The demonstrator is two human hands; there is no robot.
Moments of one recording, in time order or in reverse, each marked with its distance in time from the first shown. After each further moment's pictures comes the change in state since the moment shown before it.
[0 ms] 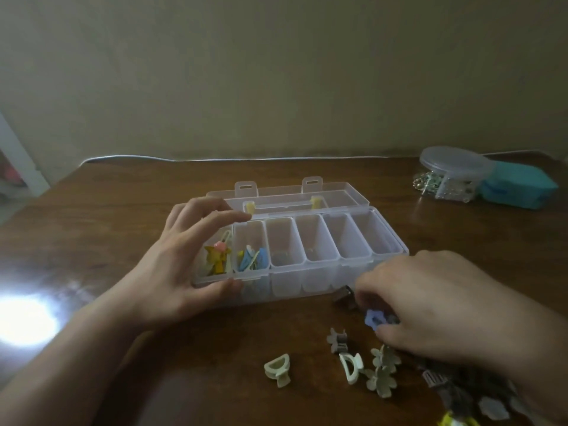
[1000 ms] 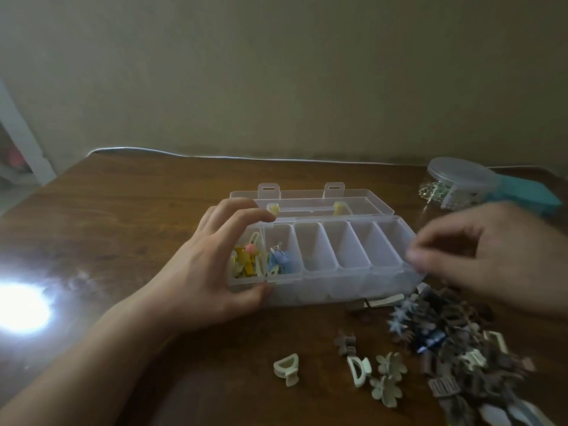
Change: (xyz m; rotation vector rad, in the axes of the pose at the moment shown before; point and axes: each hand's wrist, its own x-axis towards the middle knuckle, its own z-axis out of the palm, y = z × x) left_hand 0.004 0.020 0.011 -0.051 0.003 0.013; right_hand -0.014 0.046 -0.021 0.541 0.375 0.002
